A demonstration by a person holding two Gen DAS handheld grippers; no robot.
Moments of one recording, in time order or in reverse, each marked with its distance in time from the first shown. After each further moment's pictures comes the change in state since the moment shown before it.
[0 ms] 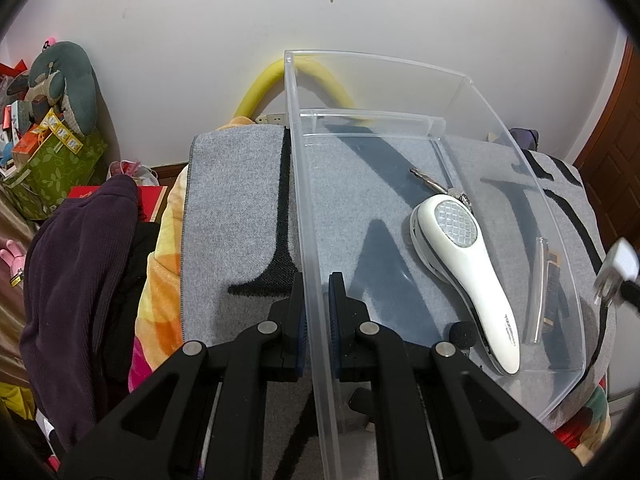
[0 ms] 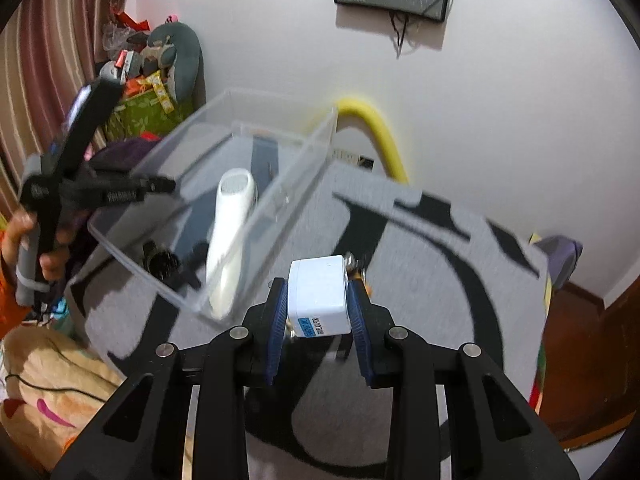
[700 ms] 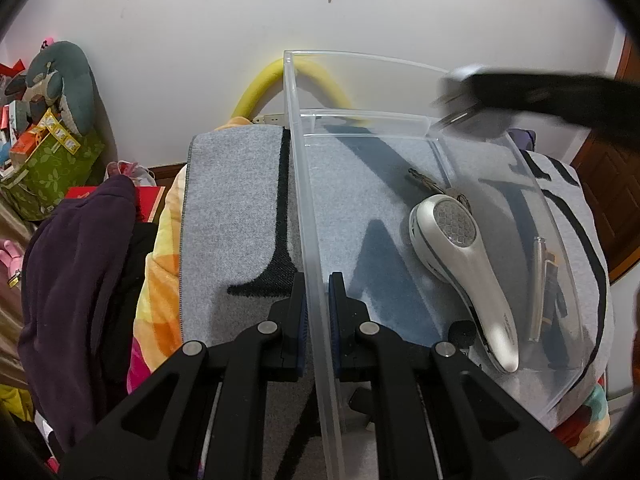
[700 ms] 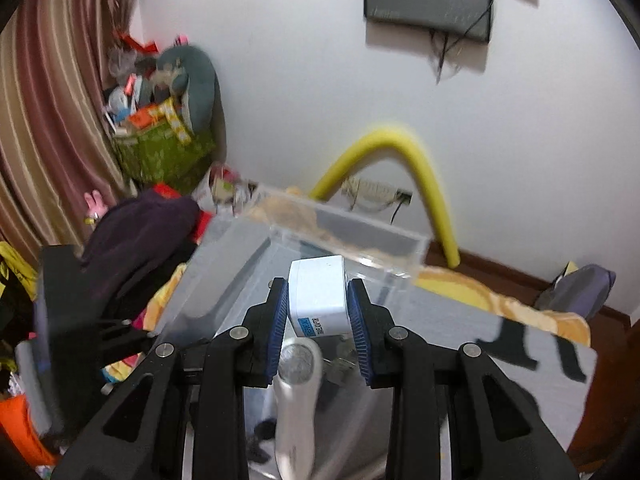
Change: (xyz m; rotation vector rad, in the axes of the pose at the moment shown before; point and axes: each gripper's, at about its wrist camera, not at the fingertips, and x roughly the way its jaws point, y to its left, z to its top) left arm 0.000 0.005 0.001 -0.003 -0.002 -0.017; right arm 0.087 0.055 0.142 0.033 0.010 0.105
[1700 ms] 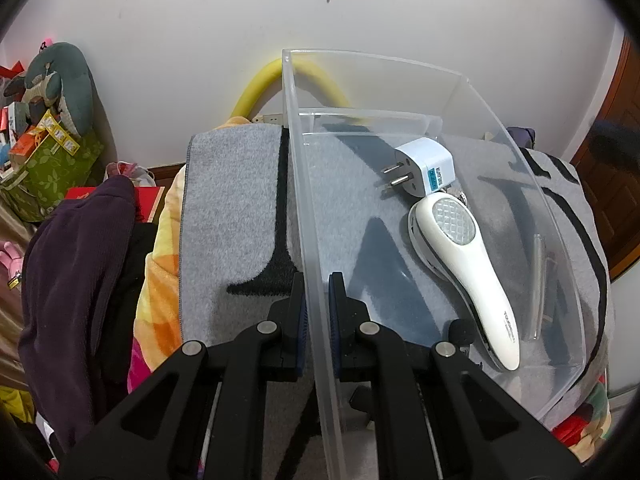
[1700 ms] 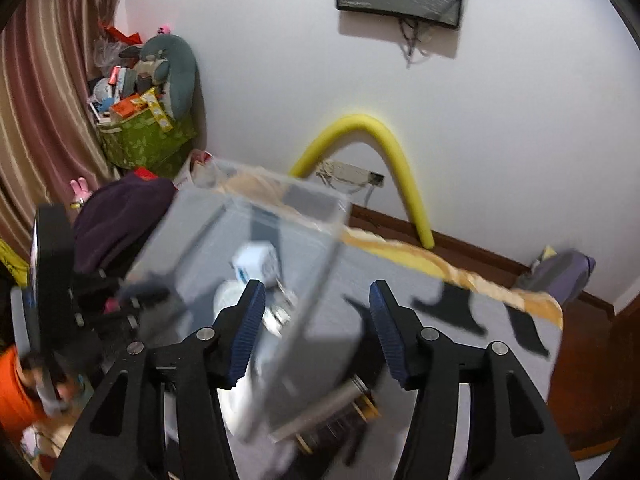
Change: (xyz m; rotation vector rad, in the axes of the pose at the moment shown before) left arm 0.002 0.000 -0.004 0.009 0.000 0.002; right arm -0.056 -0.053 -0.047 0.016 0.027 -0.072
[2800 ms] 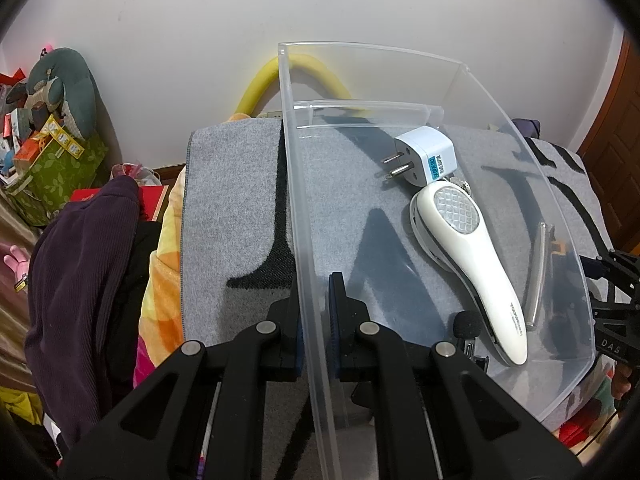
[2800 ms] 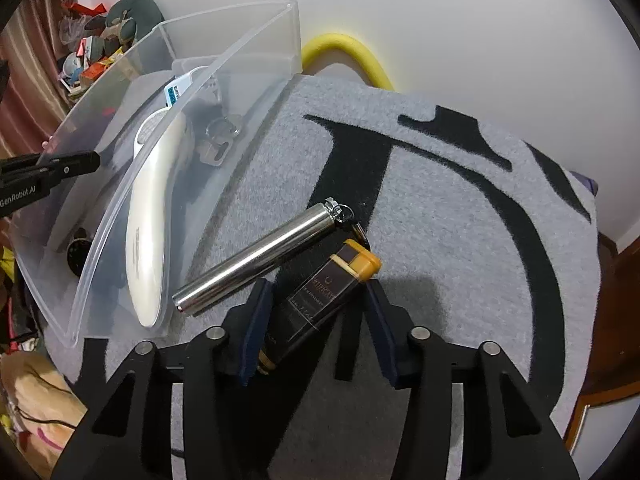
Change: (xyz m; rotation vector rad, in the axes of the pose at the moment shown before) left arm 0.000 -0.006 -0.002 0.020 0.012 0.030; right arm 0.062 -0.023 -0.115 0.086 0.169 -0.027
